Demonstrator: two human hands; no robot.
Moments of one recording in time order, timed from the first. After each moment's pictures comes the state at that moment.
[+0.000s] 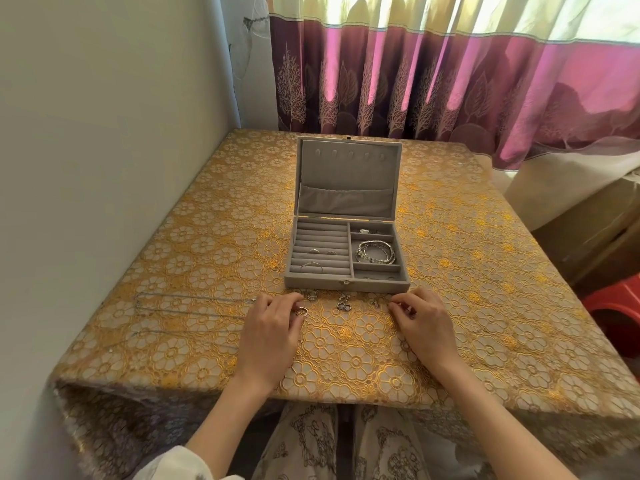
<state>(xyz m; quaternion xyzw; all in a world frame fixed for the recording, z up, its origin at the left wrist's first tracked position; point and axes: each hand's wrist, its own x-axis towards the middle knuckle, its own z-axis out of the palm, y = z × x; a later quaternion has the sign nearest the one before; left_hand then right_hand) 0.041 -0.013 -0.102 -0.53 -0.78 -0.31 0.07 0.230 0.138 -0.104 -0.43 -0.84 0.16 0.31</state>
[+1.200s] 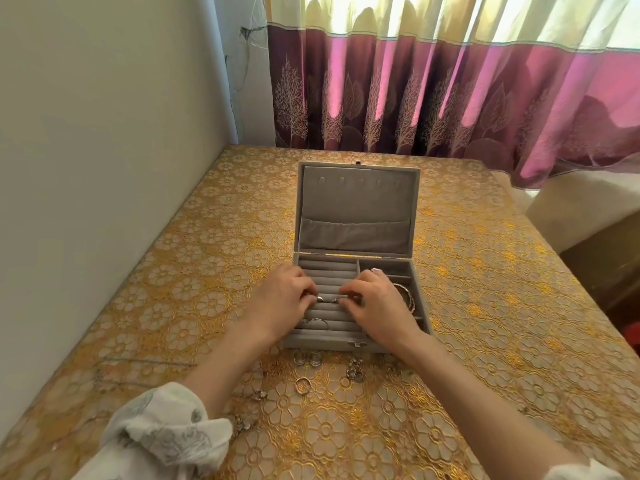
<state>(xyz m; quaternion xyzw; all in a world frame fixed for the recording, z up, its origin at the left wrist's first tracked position) -0.037 0.099 -0.054 -0.62 -0.76 -0.20 -0.01 0.115 0.194 -0.069 -0.30 -0.91 0.18 0.23</state>
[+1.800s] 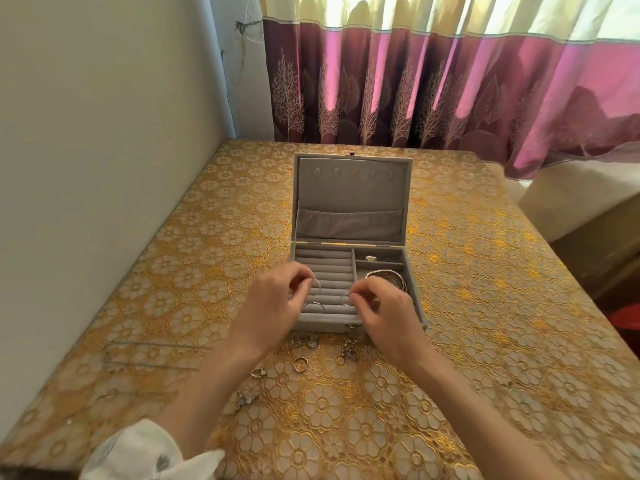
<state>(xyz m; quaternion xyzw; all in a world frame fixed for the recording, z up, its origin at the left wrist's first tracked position) -0.007 0.062 -0.035 -0.58 -0.72 -0.38 -0.03 0.147 0.151 -0.054 -0.31 -0.85 0.30 0.30</state>
